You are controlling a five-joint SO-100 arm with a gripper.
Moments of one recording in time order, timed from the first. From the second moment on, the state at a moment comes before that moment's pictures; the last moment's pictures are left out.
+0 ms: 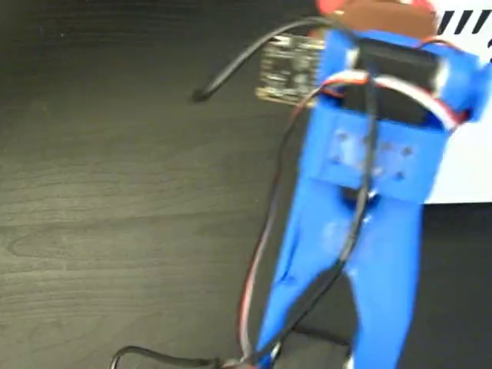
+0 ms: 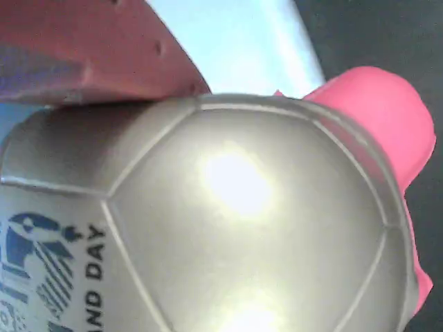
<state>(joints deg) 24.9 84.3 54.2 101.8 -10.3</state>
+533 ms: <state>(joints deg) 33.1 62.0 43.8 99.6 -8.5</state>
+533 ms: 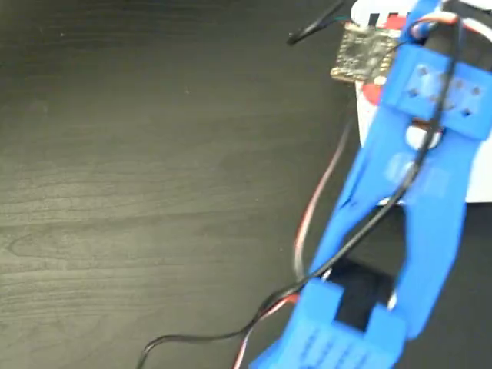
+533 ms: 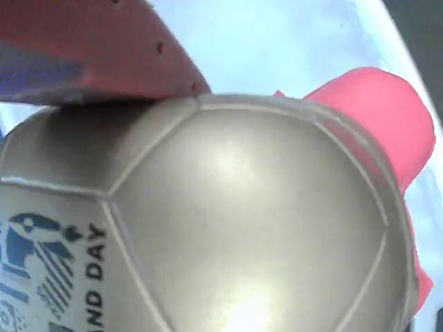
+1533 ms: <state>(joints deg) 37.6 55.2 40.0 92.6 -10.8</state>
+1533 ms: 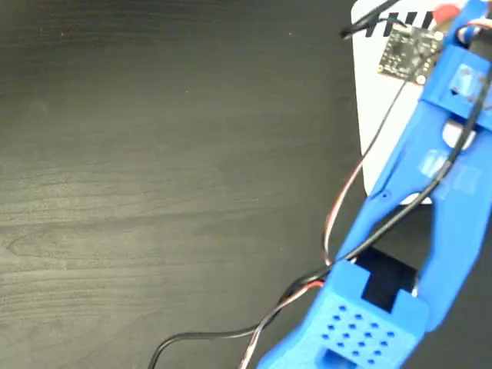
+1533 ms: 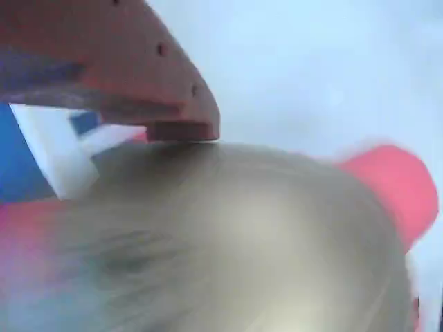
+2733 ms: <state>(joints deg) 29.5 79.9 55.6 73.2 2.0</state>
